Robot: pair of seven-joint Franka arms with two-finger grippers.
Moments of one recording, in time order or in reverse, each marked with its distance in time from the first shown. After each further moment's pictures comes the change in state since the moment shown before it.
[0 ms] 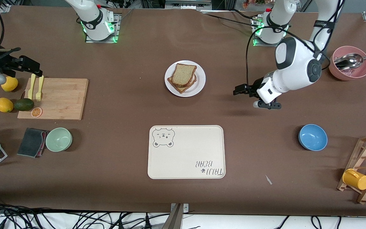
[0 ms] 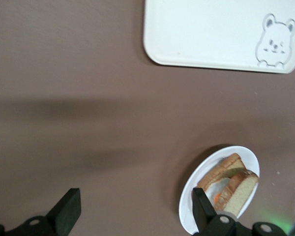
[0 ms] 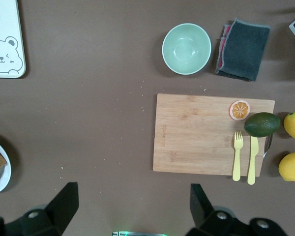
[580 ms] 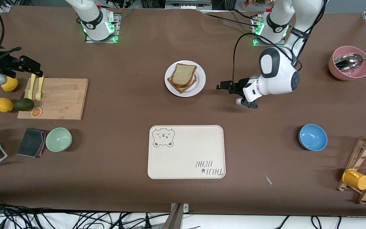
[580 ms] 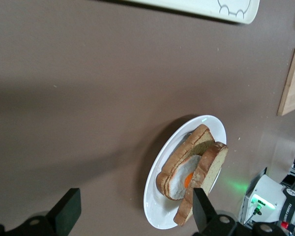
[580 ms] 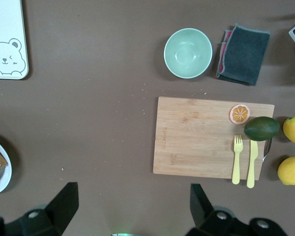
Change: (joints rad) left arm -0.081 0.143 -0.001 -0.042 -0.372 0.025 0.365; right arm 0.003 0.000 0.004 0.011 -0.001 0.003 -0.003
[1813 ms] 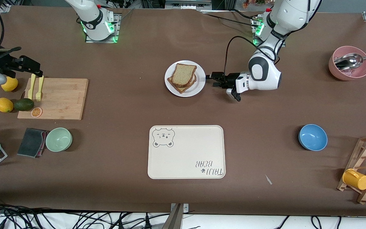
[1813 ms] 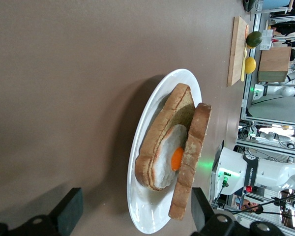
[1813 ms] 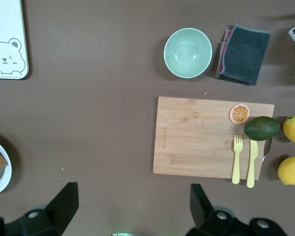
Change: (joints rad) left arm -0.051 0.131 0.000 -0.108 -0.481 -0.072 0.590; right arm 0.000 0.000 0.000 0.000 0.000 -0.001 0.000
